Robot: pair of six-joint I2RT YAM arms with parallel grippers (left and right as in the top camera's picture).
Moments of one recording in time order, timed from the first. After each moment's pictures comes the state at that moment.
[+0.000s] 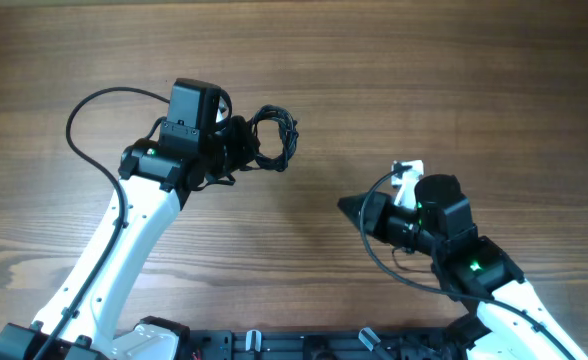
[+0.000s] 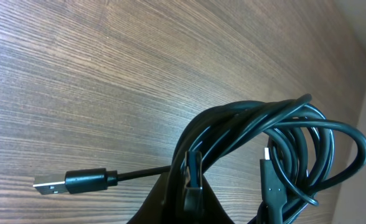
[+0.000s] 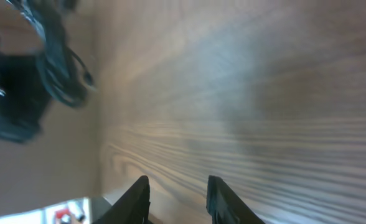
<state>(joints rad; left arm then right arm) -0.30 1.38 1.12 -0.69 0.26 -0.78 0.46 0.92 0.50 -0.20 -0.44 1.03</state>
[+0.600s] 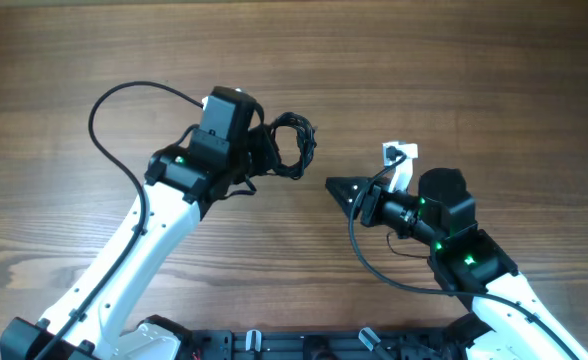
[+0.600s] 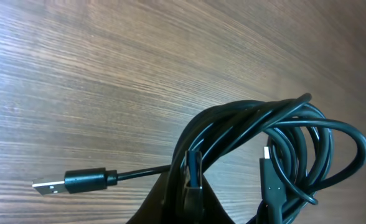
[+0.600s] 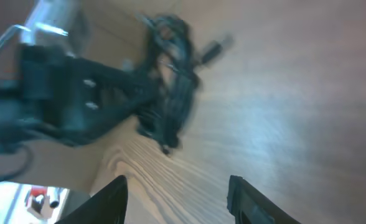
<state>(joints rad) -0.45 1.38 1.12 -0.67 0.11 -0.78 0.46 0.97 0.50 0.09 -0.47 0.79</state>
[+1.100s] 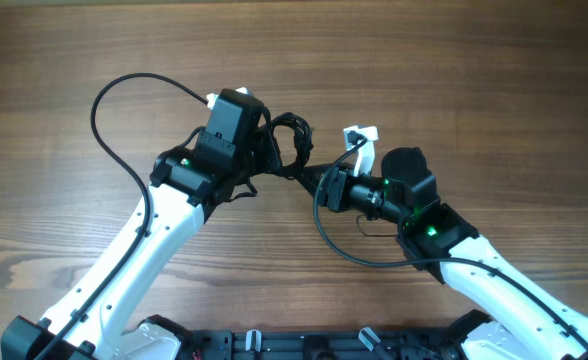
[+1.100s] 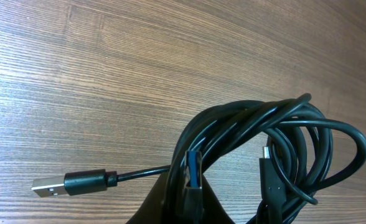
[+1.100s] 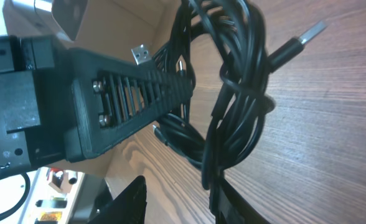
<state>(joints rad) -0.48 1.38 1.12 -0.67 0.01 -0.69 0.56 1.23 0.60 0.25 -0.50 0.83</state>
